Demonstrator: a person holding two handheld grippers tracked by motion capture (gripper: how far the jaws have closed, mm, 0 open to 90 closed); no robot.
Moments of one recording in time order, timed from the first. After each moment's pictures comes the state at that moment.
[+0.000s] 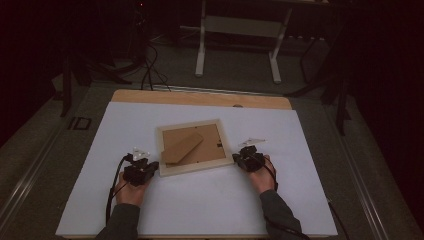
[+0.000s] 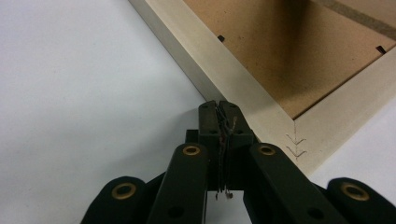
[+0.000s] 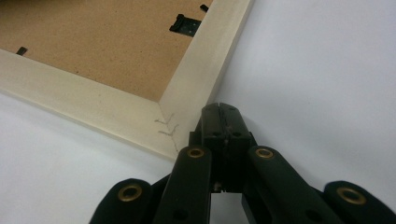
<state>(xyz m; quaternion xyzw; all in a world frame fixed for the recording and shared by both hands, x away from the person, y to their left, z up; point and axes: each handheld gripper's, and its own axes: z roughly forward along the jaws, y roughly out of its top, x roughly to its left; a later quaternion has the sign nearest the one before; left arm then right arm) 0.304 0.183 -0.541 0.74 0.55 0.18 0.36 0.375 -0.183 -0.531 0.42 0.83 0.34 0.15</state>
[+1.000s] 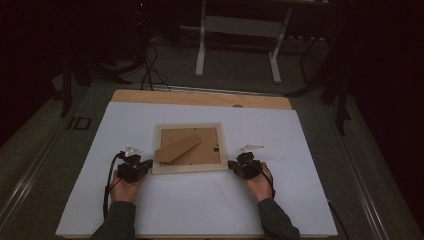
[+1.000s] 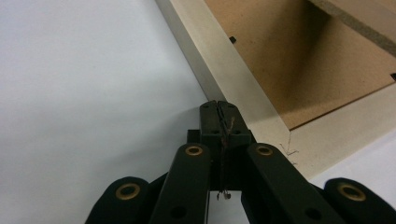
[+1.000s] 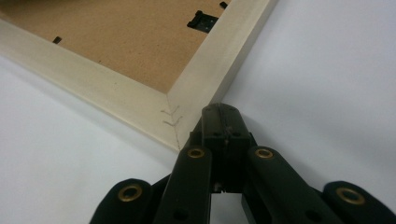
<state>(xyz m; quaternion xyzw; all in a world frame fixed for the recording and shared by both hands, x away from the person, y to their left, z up) 0.311 0.203 -0.541 0.72 0.57 0.16 0.36 0.352 -0.173 -0.532 0.43 0.82 0.36 0.11</state>
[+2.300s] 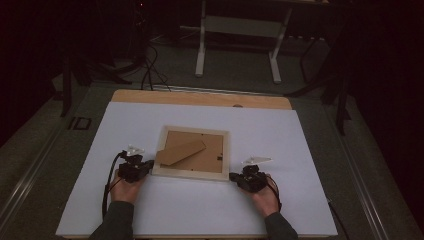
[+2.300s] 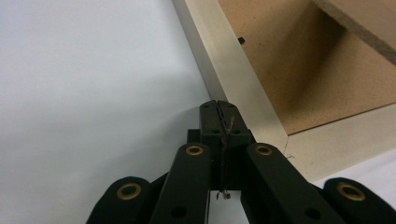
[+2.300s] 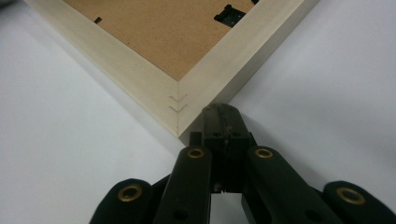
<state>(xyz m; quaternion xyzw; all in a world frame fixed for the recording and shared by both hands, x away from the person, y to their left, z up) 0.311 0.198 -0.539 0.74 0.55 0.15 0.36 0.315 -0.189 -0.535 0.42 0.82 0.38 0.07</state>
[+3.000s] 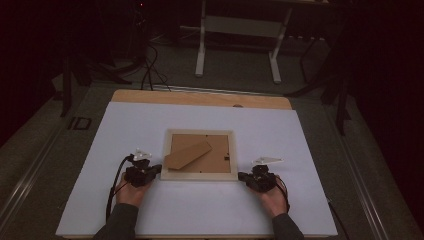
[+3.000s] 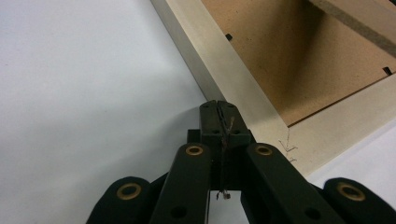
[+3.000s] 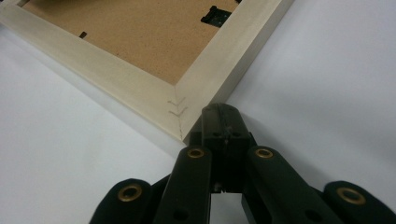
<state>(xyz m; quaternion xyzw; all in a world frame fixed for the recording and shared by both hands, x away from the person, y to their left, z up) 0.301 0.179 -0.539 0.75 0.53 0.13 0.37 0.316 -0.215 -0.535 0.44 0.81 0.38 0.08</state>
